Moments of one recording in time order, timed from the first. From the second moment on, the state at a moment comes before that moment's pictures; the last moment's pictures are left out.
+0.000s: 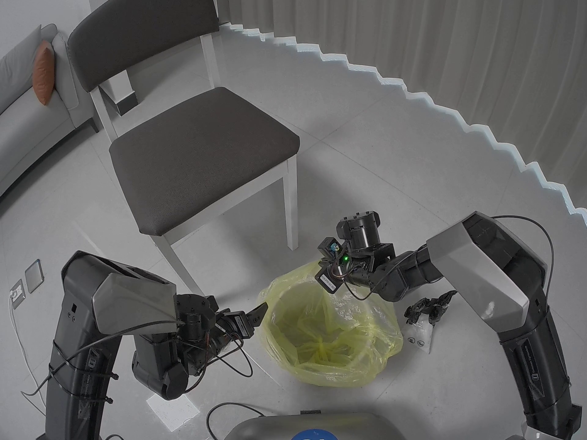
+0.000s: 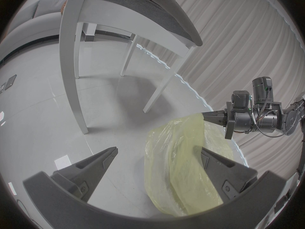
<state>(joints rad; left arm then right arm) -0.43 2.52 -0.61 -1.55 -0.01 -0.49 0.51 2.60 -1.67 -0.38 -0.03 -0.45</state>
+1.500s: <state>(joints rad) -0.43 2.52 -0.61 -1.55 0.00 -0.49 0.48 2.43 -1.47 -0.40 -0.05 -0.43</state>
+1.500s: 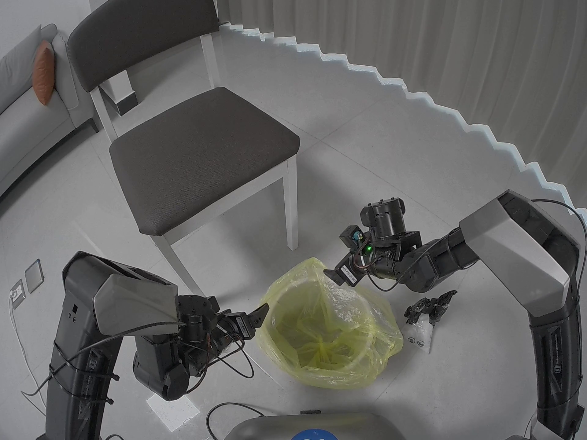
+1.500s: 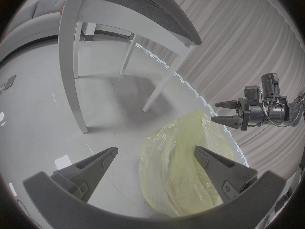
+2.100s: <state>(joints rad) -0.43 2.53 -0.61 -1.55 0.00 -0.49 0.43 2.44 -1.37 -0.38 -0.05 -0.47</state>
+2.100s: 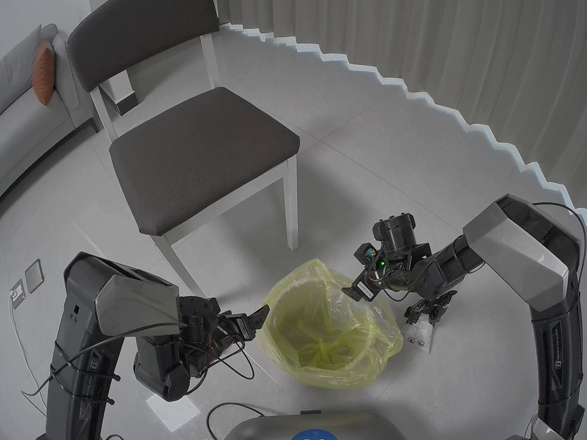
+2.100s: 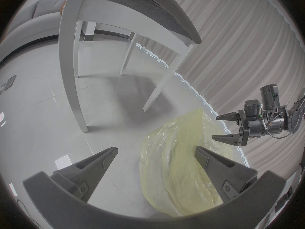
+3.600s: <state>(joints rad) -0.44 2.54 -0.61 -1.55 0.00 -0.48 0.37 2.44 -1.43 -0.37 -0.05 -0.47</state>
